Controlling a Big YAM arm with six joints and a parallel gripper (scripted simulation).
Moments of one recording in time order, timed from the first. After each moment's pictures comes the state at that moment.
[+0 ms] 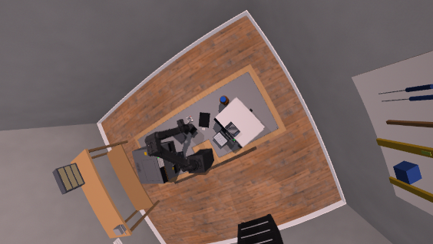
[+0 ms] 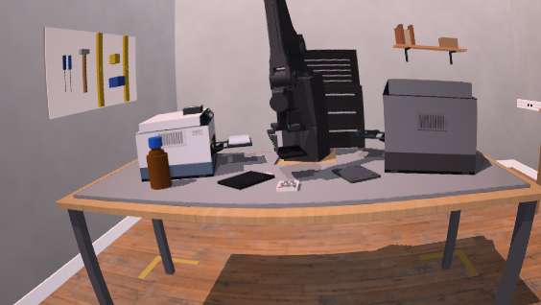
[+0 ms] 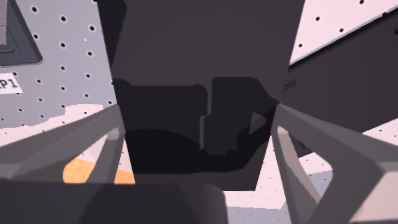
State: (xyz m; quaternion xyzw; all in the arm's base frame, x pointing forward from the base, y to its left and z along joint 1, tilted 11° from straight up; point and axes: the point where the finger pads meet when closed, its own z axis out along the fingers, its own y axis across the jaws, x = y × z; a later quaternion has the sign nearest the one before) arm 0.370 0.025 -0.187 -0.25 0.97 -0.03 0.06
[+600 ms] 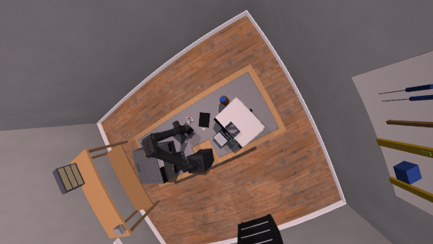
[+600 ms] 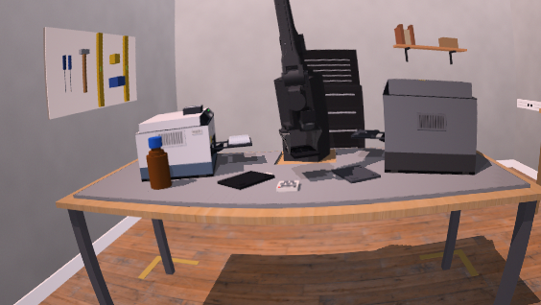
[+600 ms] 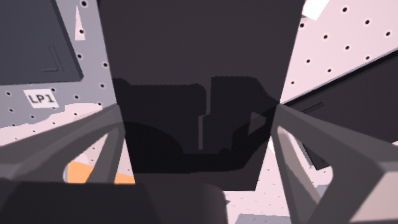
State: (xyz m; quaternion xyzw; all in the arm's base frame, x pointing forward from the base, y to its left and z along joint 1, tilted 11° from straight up) arm 0.371 0.067 -0.187 -0.26 0.96 -0.03 0.06
